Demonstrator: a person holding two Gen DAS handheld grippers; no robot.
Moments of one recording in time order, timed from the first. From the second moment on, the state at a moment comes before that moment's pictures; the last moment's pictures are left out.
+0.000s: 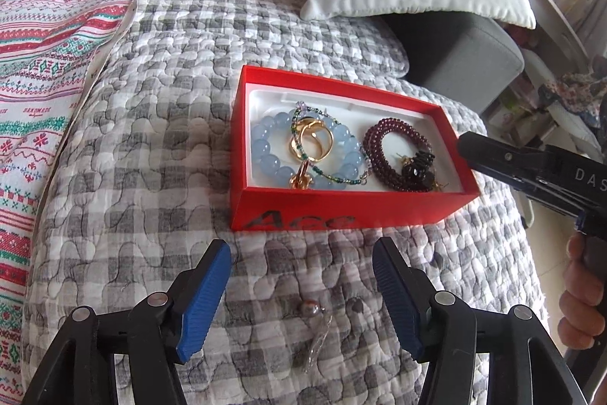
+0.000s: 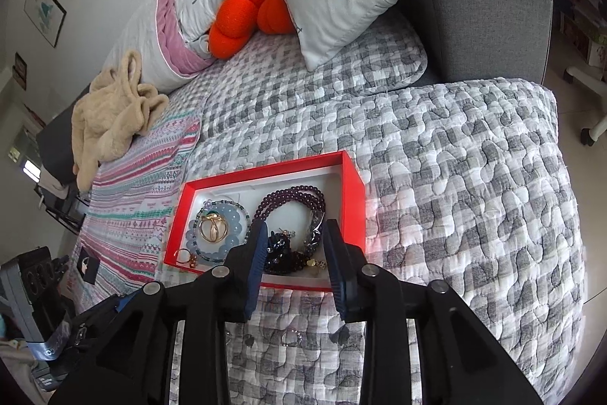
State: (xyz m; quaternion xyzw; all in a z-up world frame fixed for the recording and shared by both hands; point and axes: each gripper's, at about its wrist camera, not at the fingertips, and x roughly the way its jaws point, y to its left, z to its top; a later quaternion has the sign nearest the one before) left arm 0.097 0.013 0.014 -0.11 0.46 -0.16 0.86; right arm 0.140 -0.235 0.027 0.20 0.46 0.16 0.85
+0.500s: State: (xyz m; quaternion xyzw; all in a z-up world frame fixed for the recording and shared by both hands) left arm 0.079 0.018 -0.017 -0.12 0.53 -0.16 0.82; right arm 0.087 -0.219 0.018 0.10 0.51 0.14 0.84
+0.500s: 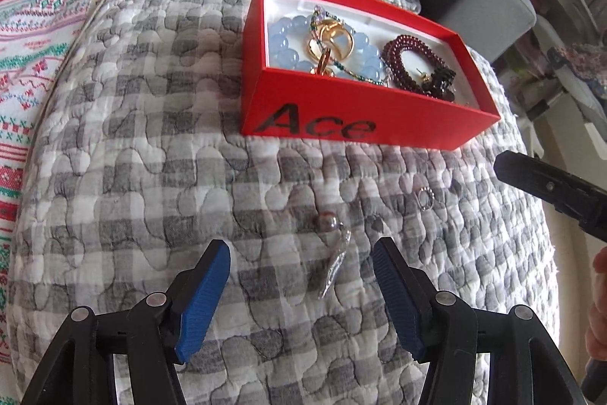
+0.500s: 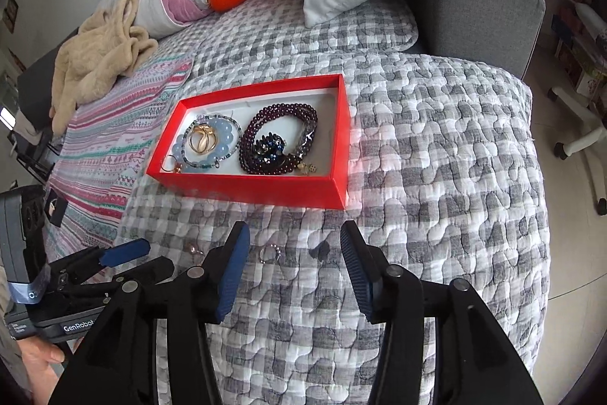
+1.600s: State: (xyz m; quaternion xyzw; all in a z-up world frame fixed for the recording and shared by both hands) left arm 0.046 -0.033 -0.028 0.00 0.43 -0.11 0.89; right arm 0.053 -0.224 -0.022 0.05 0.54 0.09 0.83
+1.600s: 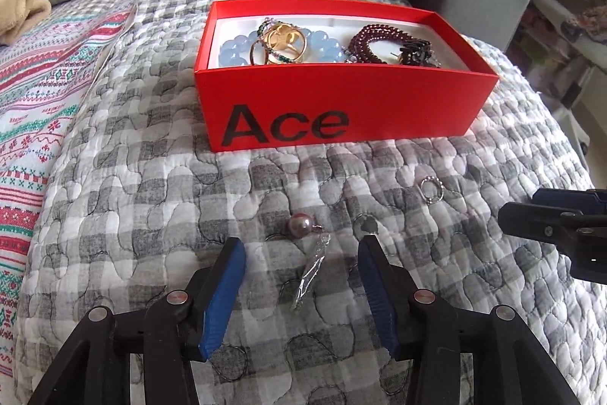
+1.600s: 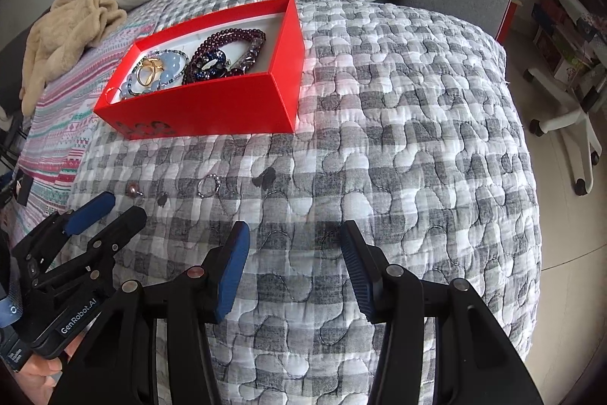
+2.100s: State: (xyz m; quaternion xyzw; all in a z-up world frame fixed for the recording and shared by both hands) left arm 0.060 -0.030 -0.033 -0.03 0.42 -0.14 0.90; right arm 0.042 -0.215 -0.023 -0.01 0.51 0.11 0.85
